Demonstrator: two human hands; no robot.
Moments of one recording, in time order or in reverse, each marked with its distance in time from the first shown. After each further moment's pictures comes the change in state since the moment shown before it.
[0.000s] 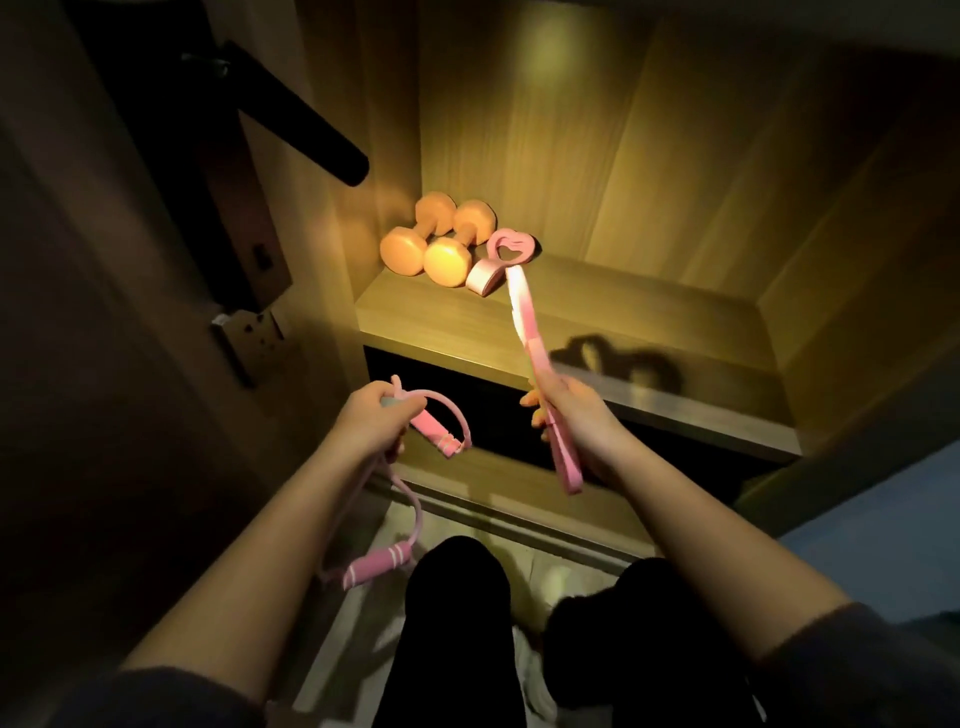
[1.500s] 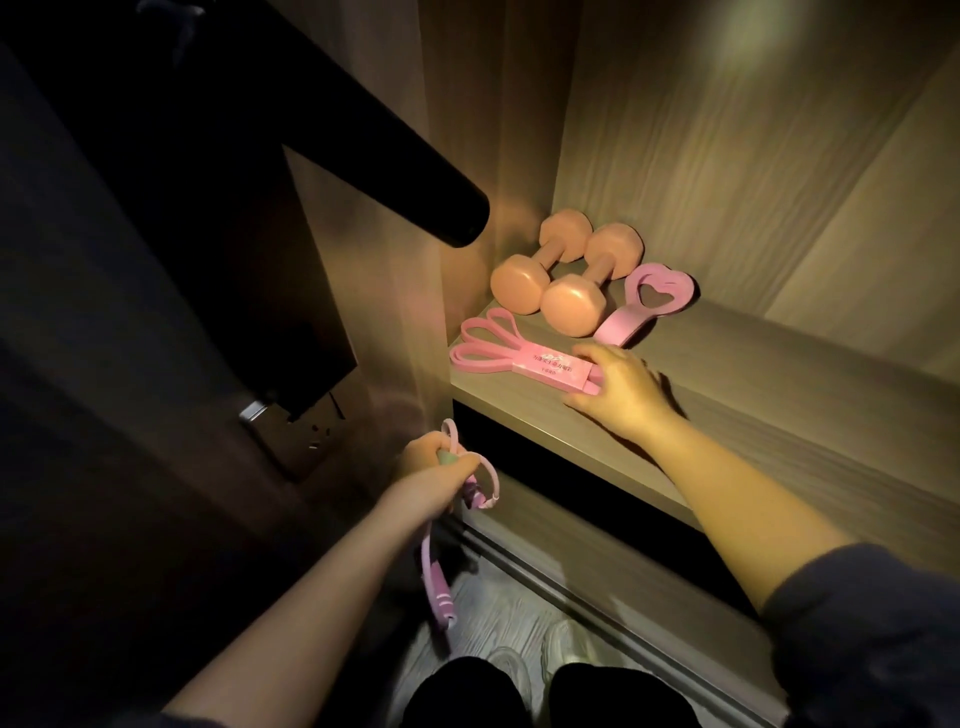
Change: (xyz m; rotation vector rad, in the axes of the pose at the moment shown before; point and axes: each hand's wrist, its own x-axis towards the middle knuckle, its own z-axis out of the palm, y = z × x) left_hand 0.126 -0.041 -0.014 0.083 0.205 -0.252; right_hand 0.240 -0.028 0.045 -0.897 0.003 -0.451
